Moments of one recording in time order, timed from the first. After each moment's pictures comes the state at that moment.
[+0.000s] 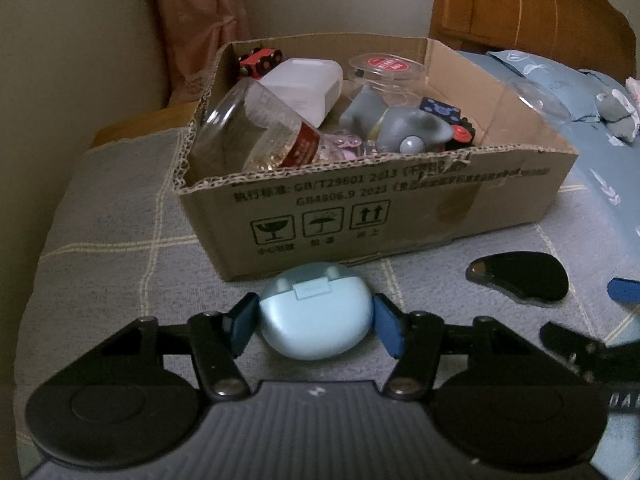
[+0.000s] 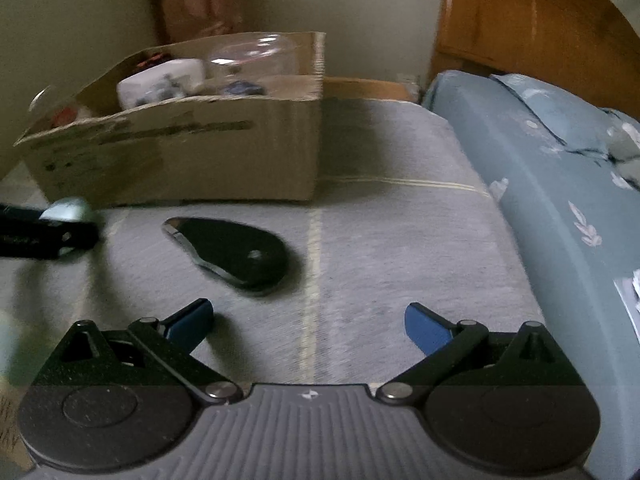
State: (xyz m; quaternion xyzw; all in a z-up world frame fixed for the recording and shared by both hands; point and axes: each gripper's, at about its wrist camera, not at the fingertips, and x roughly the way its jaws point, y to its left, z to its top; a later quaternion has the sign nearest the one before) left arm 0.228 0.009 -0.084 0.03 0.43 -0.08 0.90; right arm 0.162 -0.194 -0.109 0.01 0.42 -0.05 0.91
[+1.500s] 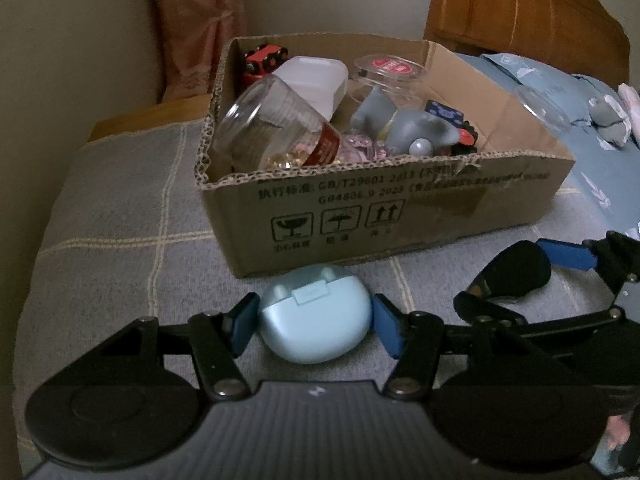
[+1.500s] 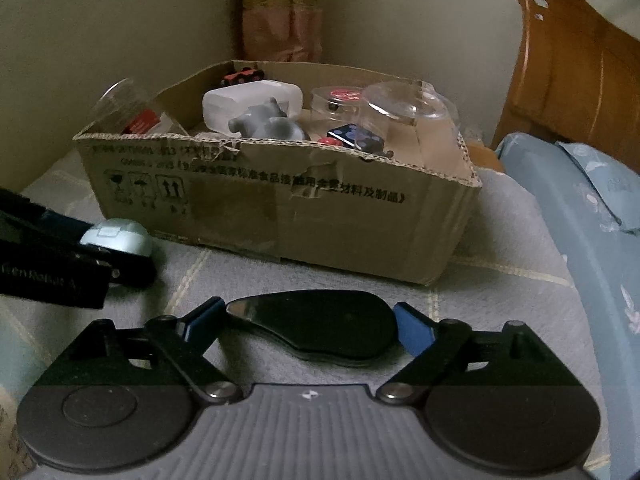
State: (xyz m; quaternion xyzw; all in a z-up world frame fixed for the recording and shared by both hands) left arm 0.231 0.025 -0.083 0.02 0.44 -0.10 0.89; right arm 0.200 -0.146 -0.109 -0.05 0.37 0.03 0.93
